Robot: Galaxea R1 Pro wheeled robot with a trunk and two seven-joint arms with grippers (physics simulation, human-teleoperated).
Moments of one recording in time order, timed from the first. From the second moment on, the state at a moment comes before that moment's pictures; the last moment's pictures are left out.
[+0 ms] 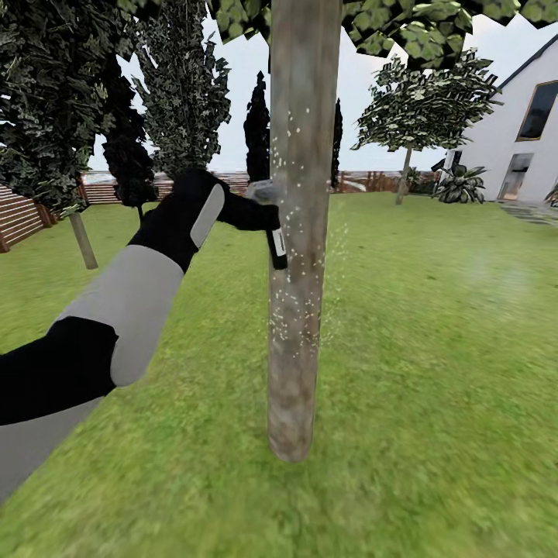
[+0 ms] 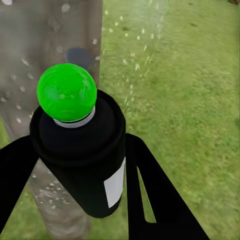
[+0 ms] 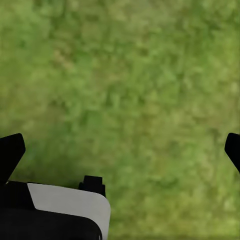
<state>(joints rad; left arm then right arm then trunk) -1.59 -0.17 -0.15 -0.65 0.15 0.99 -0.39 -0.33 -0.04 0.08 0.02 0.09 -0.23 -0.03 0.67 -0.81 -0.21</state>
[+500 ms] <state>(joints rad) -1.66 -0.17 -0.27 -0.60 0.33 0.99 -0.40 -0.33 -0.04 0.08 0.02 0.09 -0.23 -0.03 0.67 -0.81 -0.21</state>
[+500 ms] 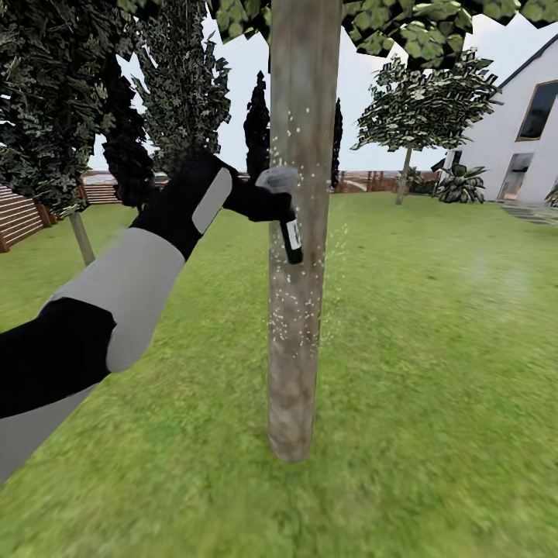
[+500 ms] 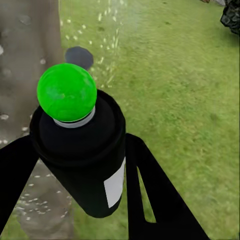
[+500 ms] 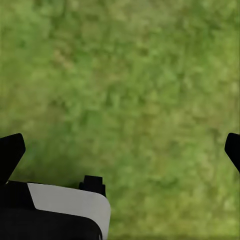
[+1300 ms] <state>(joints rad) -1.66 -0.17 -0.45 -0.09 0.33 0.61 -0.39 -0.33 -0.04 0.08 0.02 0.09 -0.23 -0.03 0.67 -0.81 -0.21</state>
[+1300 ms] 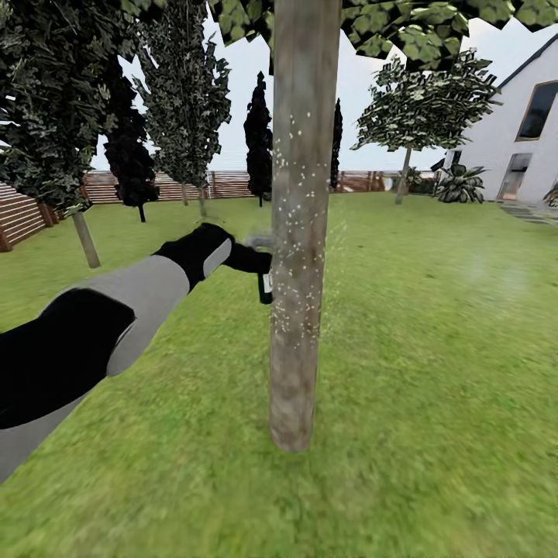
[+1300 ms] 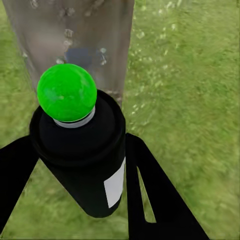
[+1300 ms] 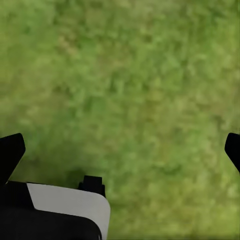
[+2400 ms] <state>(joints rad) -1.07 -0.03 -0.44 -0.03 0.33 -0.13 -0.62 -0.33 -0.03 0.08 0.04 0.10 -0.23 -0.03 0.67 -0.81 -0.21</state>
